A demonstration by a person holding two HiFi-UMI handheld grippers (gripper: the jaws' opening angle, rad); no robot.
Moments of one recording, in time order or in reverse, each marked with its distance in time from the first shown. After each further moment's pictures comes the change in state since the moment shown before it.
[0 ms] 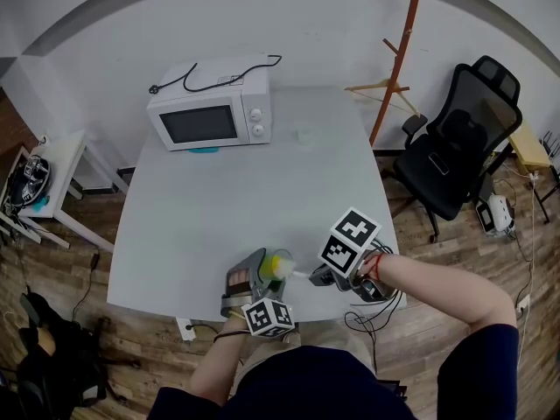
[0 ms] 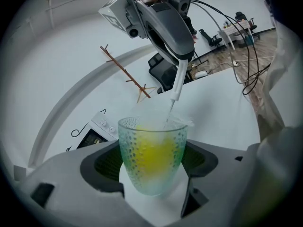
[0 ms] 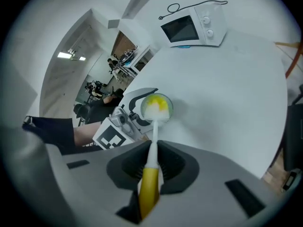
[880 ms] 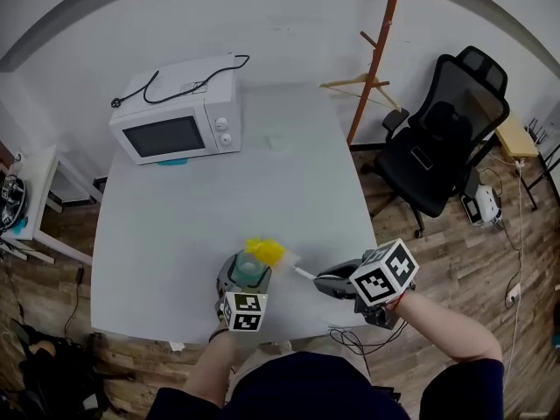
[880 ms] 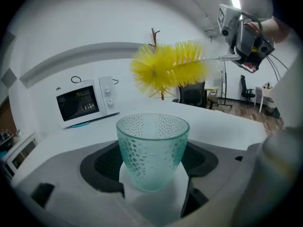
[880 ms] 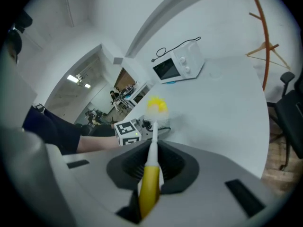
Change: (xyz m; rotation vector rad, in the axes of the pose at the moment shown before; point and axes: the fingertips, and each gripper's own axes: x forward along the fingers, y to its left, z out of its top) left arm 0.075 -0.001 -0.017 -0.681 -0.037 -0.098; right arm -0.066 -0.048 -0.004 0.041 -0.451 0.000
